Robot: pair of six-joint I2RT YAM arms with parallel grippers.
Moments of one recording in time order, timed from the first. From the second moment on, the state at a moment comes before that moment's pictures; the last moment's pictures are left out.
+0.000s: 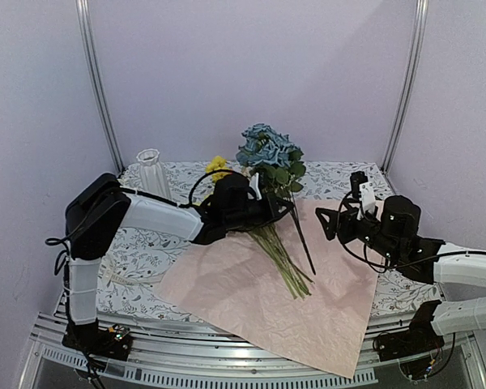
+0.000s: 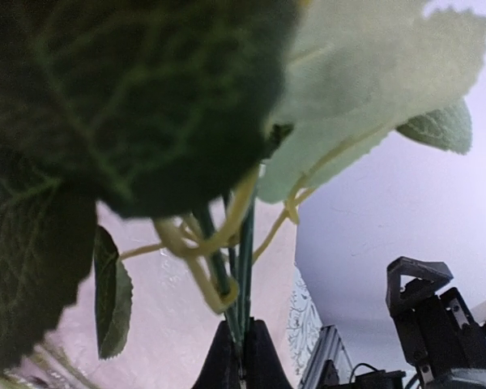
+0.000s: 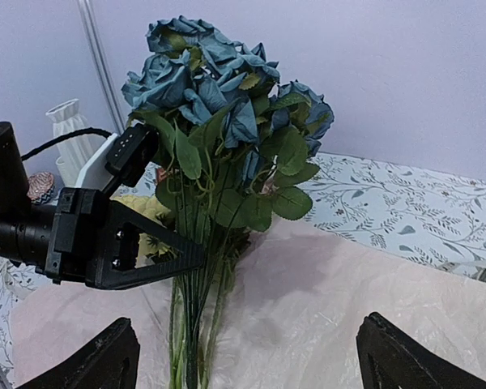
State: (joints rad) left arm -0.91 2.07 1.31 0.56 0.15 -0.92; right arm 0.74 1.01 0.47 0.37 0.21 0.18
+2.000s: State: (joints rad) left arm -0.92 1.58 1.04 -0.01 -0.23 -0.75; right arm 0.64 1.76 0.85 0.00 -0.06 0.49
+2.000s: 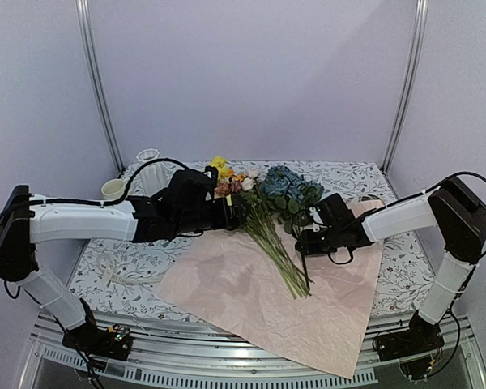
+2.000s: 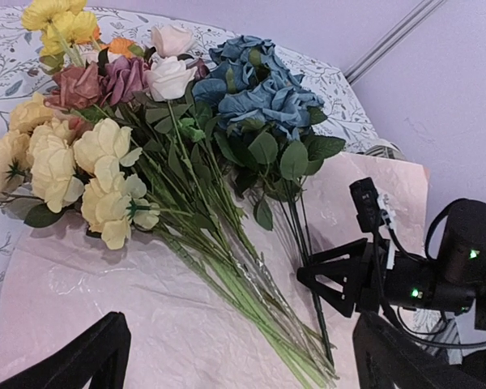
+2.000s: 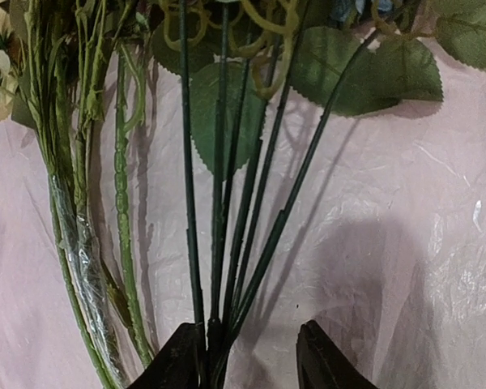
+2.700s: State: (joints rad) left arm -0.92 1.50 1.00 0.00 -0.25 -0.66; right arm 0.60 1.68 0.89 -0.10 0.03 0.42
